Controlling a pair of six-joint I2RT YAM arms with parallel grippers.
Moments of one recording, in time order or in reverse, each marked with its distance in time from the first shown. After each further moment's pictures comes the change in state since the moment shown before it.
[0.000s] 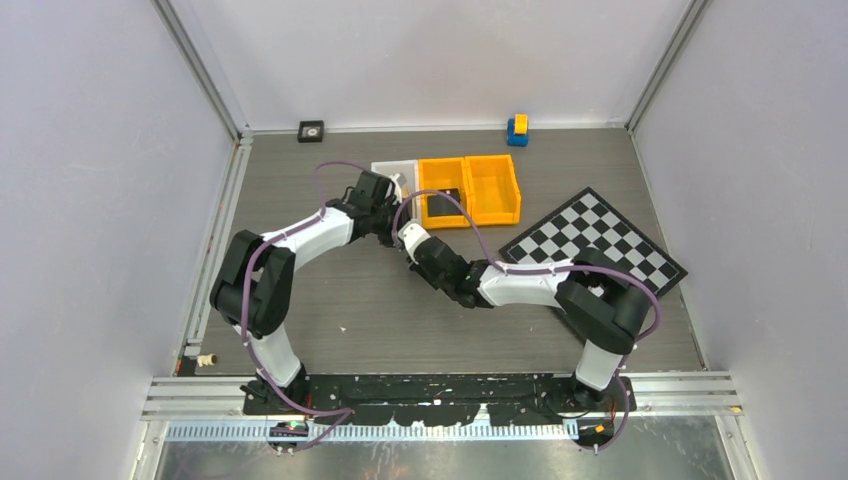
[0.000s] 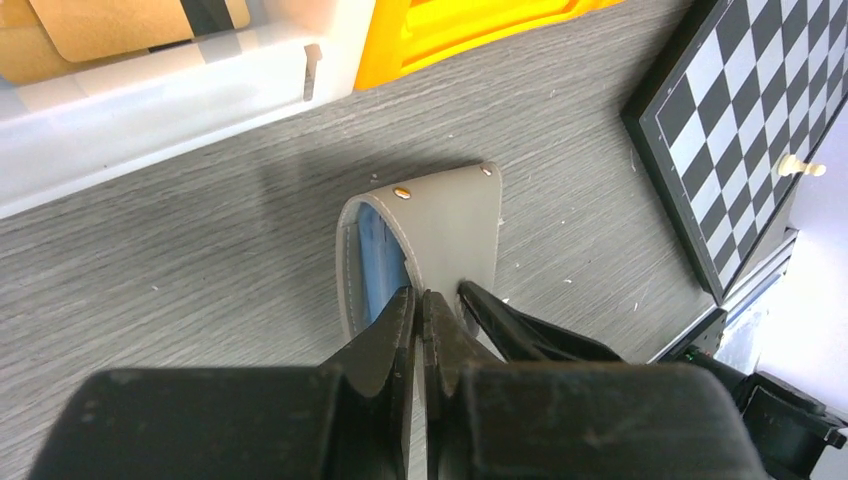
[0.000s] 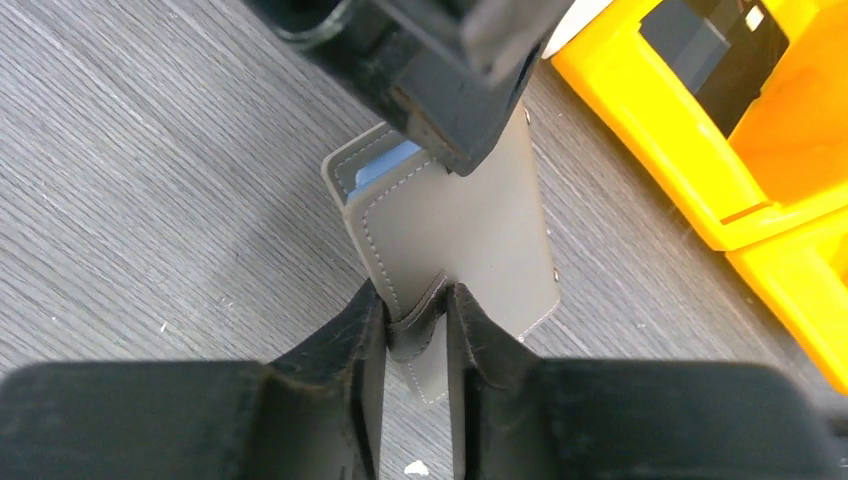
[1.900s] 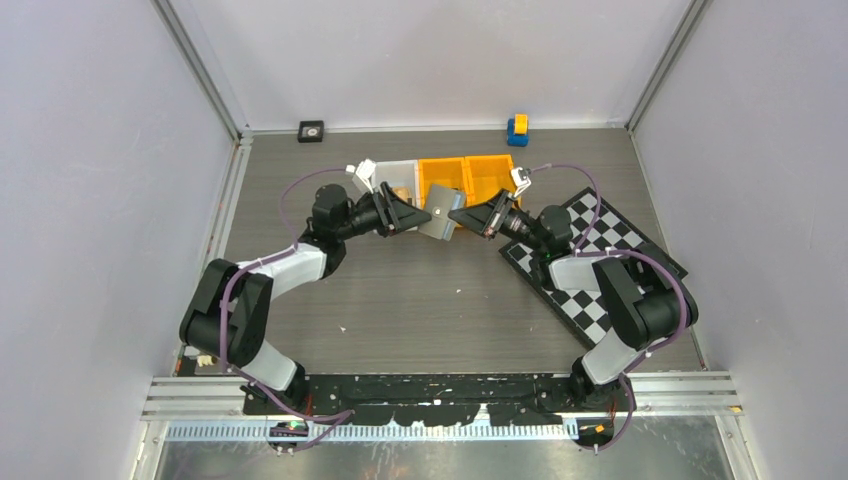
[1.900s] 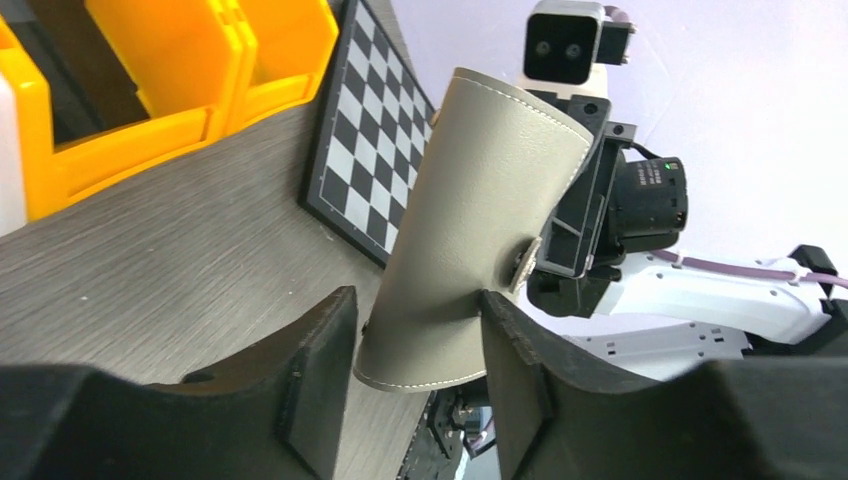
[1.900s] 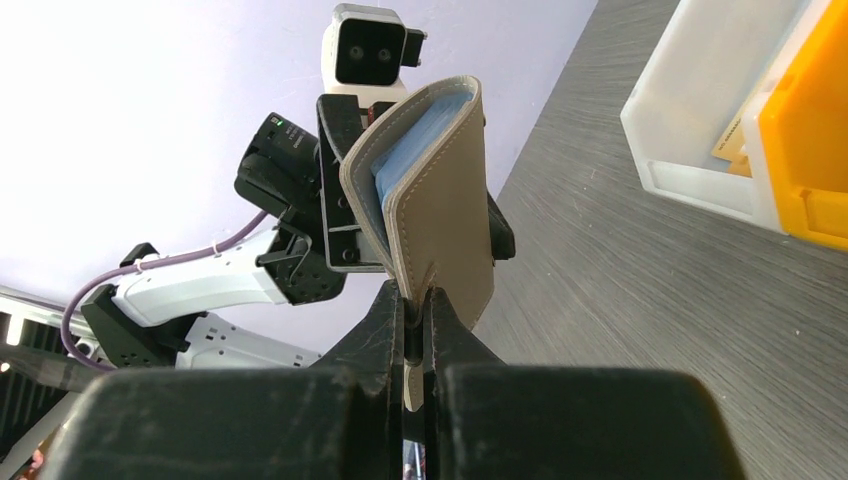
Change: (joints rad) left arm 0.099 -0.208 -0.386 0.927 0.328 -0.438; right arm -0.612 -0.120 -0.343 1.138 -1.081 1.332
